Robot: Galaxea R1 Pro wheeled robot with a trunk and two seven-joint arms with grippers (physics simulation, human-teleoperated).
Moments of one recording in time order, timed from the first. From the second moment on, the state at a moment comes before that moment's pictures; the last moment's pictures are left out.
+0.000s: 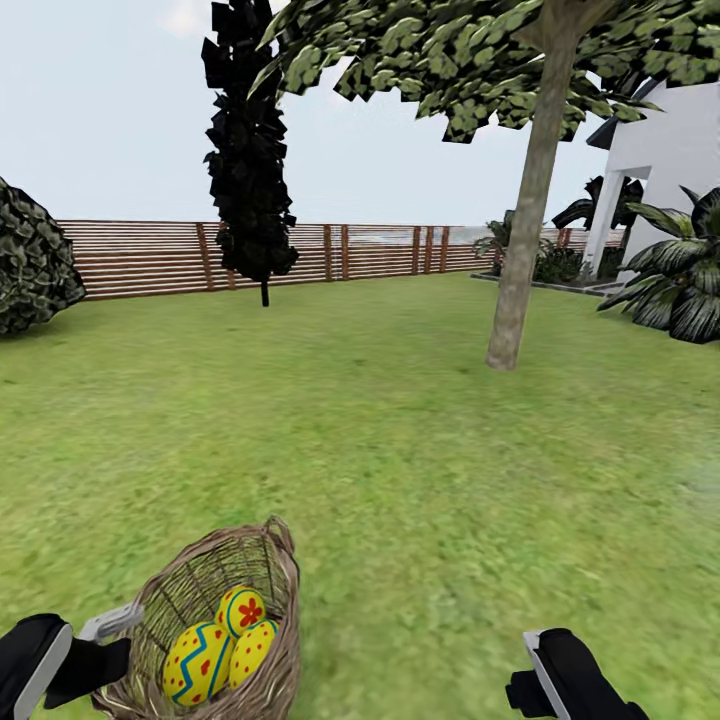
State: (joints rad) left arm -0.36 0.36 0.17 -0.83 0.27 0.97 -0.15; right arm -0.28 -0.09 0.00 -0.96 0.06 0.98 -0.03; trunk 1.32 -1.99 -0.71
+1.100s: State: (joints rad) left arm -0.36 0.36 0.17 -0.83 0.26 0.97 -0.15; right arm -0.28 -0.09 0.00 -0.96 0.05 0.98 -0.03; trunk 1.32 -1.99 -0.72
